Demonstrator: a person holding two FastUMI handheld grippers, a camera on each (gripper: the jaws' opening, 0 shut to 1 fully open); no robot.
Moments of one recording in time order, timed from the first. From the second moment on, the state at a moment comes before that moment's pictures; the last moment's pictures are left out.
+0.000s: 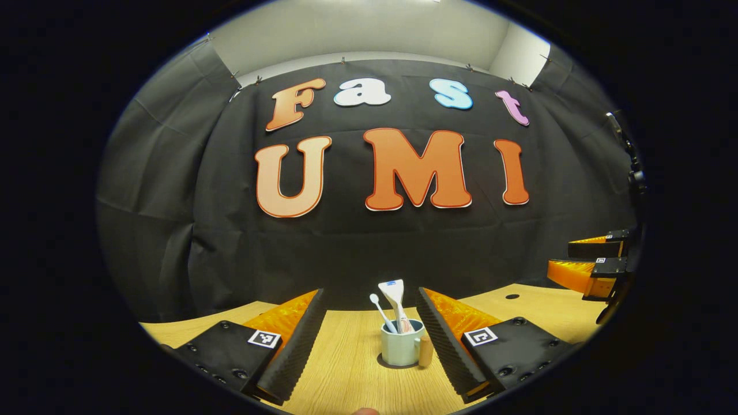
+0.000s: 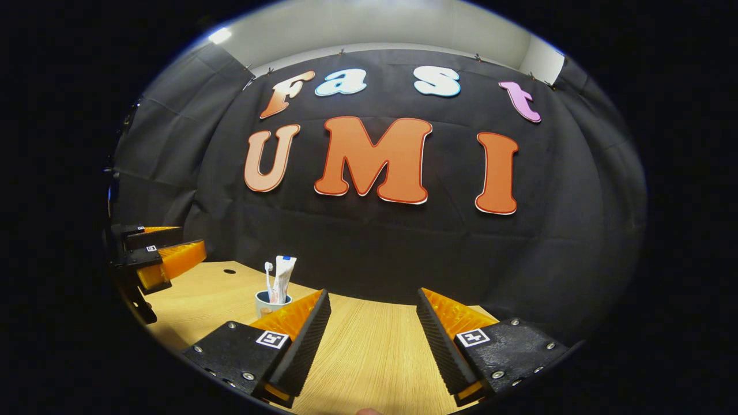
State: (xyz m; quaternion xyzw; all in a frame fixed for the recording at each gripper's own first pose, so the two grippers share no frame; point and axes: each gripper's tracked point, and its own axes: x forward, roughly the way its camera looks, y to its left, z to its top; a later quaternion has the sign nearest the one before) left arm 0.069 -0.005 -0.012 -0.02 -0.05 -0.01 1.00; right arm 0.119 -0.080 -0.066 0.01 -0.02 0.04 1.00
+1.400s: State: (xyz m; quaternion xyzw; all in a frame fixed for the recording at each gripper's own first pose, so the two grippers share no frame) left arm 0.067 -0.028 -0.008 -0.03 -0.05 -0.03 1.00; right arm 0.106 -0.099 -0.066 0.00 -0.01 0.02 1.00
